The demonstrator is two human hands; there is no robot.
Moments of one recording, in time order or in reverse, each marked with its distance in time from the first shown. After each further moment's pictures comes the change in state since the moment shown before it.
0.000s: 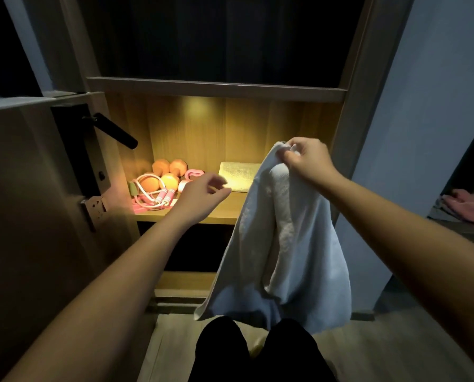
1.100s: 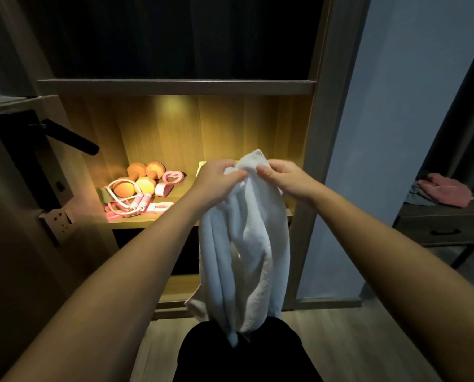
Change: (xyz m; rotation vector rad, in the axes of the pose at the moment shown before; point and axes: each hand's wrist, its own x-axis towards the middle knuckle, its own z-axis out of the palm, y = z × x) left_hand 0.029 0.081 0.052 -0.135 -0.047 0.078; right_hand -0.021 0.048 -0.004 0.421 -0.426 0.090
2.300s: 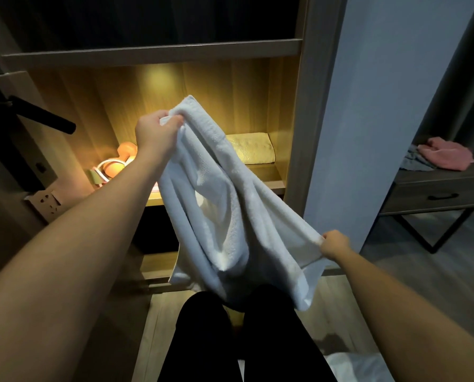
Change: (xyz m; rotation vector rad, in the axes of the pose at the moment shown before) left_hand 0.021 -0.019 -0.034 -0.004 0.442 -0.114; right_hand -0.125 0.227 0.006 -0.606 0.102 0.816
